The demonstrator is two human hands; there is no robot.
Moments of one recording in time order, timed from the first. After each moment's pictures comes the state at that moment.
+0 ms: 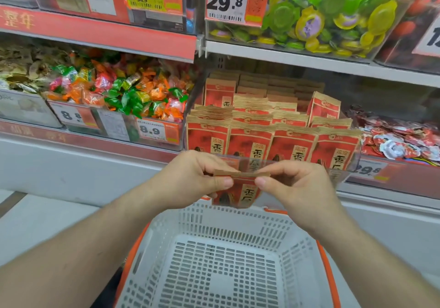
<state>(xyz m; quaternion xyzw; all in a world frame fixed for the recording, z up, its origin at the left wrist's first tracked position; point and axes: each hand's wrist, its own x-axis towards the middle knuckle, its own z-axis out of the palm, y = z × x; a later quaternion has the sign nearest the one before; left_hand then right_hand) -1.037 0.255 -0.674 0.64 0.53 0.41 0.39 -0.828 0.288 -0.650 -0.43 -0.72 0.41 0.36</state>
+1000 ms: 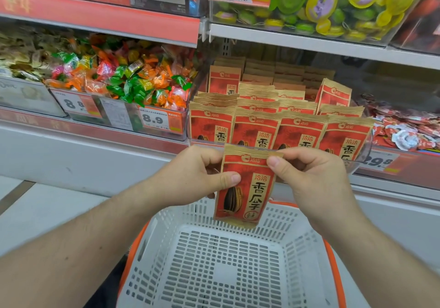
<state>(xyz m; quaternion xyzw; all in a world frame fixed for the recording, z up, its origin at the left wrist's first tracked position) -1.031 0.245 -0.679 0.61 0.54 0.41 0.42 -0.827 0.286 -0.658 -0.41 -0.66 0.44 0.44</state>
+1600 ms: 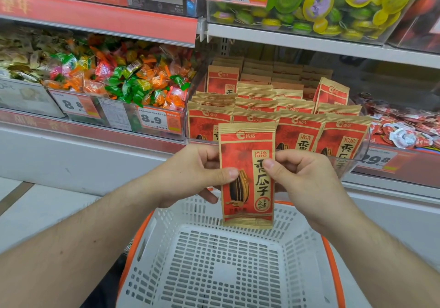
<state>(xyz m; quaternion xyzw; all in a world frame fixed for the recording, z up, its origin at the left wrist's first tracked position) -1.031 0.244 -0.675 0.53 0.52 0.41 0.54 -0.825 0.290 -0.664 -0.44 -0.66 0.49 0.37</state>
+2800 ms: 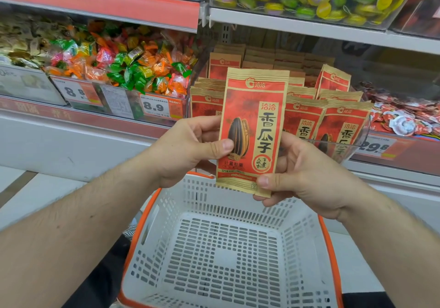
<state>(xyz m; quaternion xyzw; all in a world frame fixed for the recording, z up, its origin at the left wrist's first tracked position) -1.038 0.240 -0.672 0.51 0.42 0.50 0.55 -0.819 0.280 -0.644 -0.36 -0.66 0.64 0.18</state>
